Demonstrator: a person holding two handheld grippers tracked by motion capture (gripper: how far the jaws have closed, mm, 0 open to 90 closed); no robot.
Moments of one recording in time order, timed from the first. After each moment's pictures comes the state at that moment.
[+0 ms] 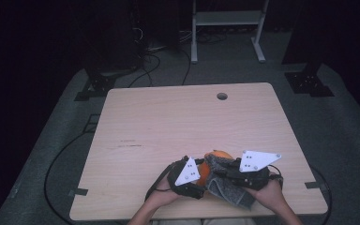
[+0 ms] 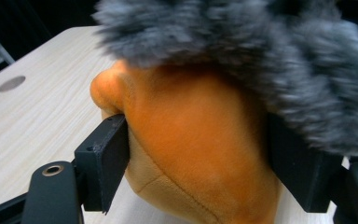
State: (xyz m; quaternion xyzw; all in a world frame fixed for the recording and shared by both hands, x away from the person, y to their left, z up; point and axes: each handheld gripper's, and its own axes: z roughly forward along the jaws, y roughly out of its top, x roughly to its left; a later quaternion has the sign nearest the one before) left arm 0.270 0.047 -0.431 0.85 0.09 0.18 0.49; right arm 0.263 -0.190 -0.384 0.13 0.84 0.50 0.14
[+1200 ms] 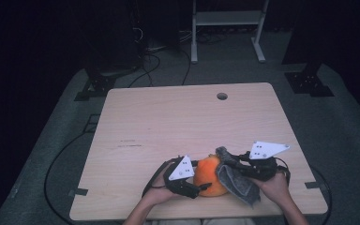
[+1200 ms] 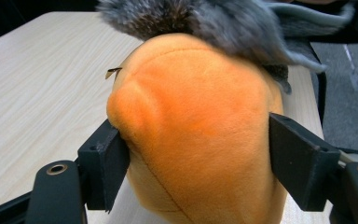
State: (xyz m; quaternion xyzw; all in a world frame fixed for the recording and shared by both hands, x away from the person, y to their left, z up) left arm 0.282 0.061 -0.436 0.85 0.11 0.12 0.50; right arm 0.290 -0.225 -0.403 0.21 0.83 0.50 0.13
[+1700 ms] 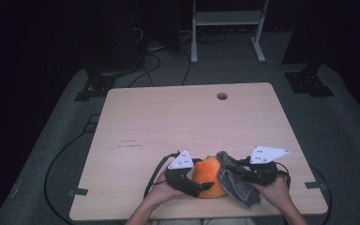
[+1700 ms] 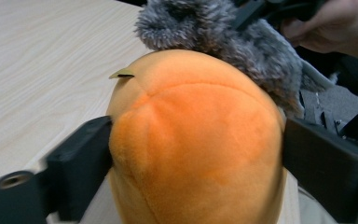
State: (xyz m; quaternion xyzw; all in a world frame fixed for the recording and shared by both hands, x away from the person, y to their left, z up) left arm 0.288 0.056 -0.432 0.84 0.17 0.05 0.52; right arm 0.280 -0.222 -0.410 0.21 0.83 0.50 0.12
